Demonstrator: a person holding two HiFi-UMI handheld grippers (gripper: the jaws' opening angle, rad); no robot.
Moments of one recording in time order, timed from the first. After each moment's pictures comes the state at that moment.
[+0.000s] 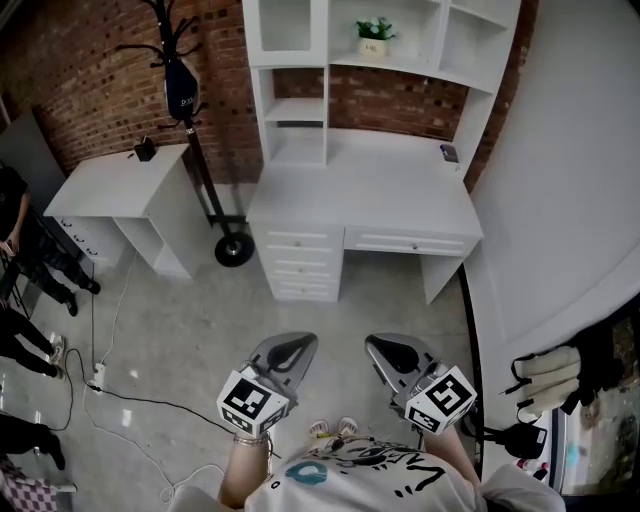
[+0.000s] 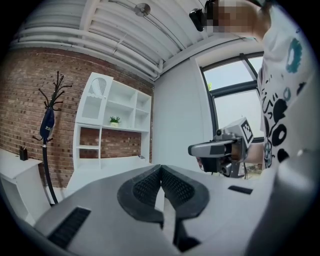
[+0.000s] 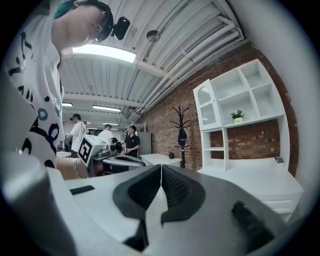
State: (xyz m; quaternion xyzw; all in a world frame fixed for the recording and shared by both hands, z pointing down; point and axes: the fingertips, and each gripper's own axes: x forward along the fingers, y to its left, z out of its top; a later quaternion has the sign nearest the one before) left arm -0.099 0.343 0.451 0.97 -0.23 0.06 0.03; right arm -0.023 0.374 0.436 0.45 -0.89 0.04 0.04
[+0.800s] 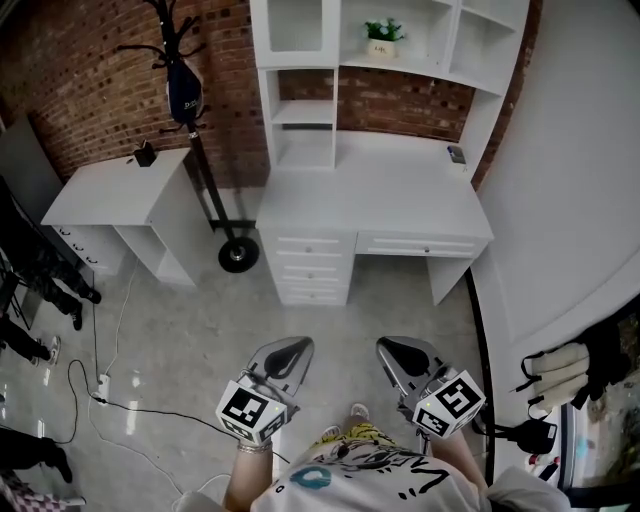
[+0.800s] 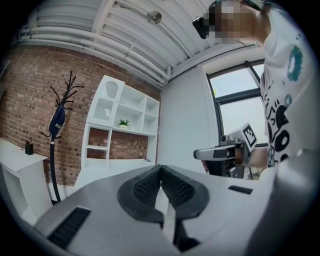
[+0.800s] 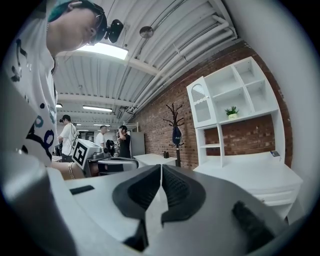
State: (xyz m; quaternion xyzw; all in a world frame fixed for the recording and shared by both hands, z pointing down) left arm -0.159 0.301 0.455 0.97 -0.25 0.02 0.05; right arm -0.055 0.338 0.441 0.49 -0.87 0.06 0.03
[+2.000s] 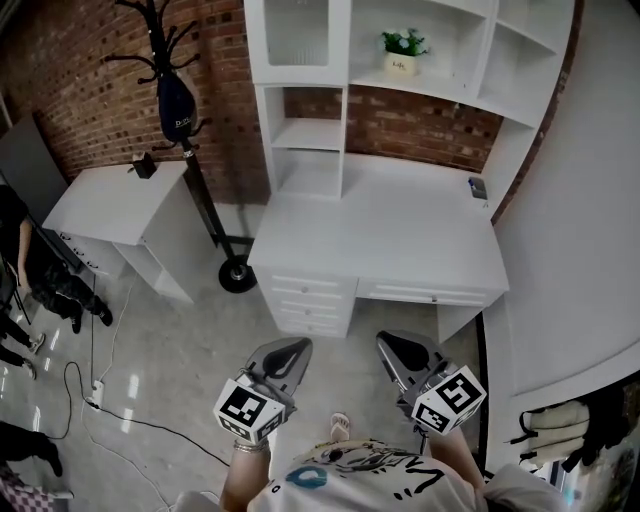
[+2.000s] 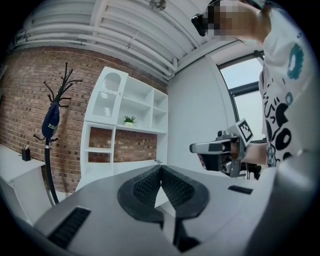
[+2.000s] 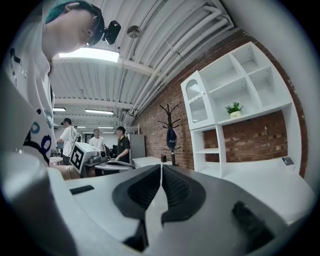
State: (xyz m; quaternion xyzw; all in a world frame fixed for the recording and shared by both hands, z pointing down) left arm -0.063 0.137 0.453 0.96 -0.29 0.04 0.03; right arm 0.045 0.156 0.430 0.45 -0.89 0.05 0.02
